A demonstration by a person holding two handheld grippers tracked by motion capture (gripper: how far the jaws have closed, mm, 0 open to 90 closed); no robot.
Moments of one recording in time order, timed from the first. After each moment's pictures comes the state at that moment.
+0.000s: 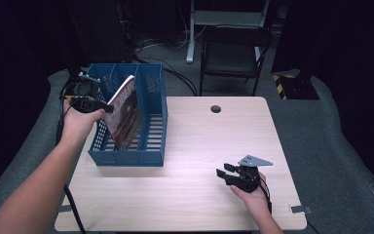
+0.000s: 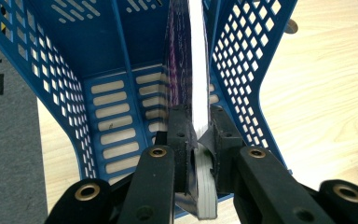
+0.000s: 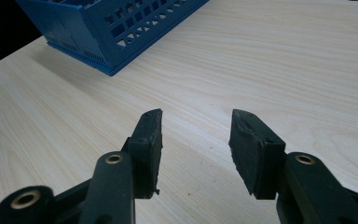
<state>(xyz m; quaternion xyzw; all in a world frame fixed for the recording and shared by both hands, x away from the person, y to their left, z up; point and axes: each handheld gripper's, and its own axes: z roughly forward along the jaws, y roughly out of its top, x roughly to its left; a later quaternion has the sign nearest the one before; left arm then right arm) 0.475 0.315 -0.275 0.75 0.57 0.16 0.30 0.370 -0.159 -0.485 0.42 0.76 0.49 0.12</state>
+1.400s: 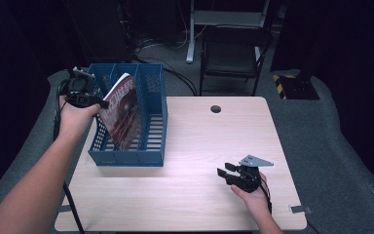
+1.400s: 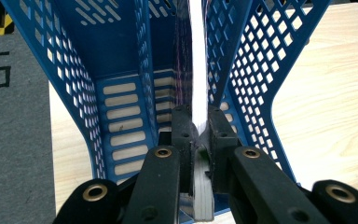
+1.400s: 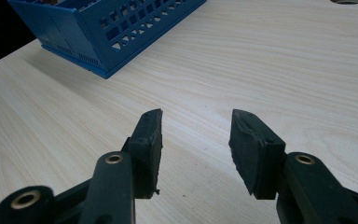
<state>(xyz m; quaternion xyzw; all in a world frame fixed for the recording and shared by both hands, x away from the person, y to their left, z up) 0.486 0.329 -0.271 0.73 0.59 0.16 0.30 0.370 -0.160 -0.485 0.42 0.75 0.49 0.13</state>
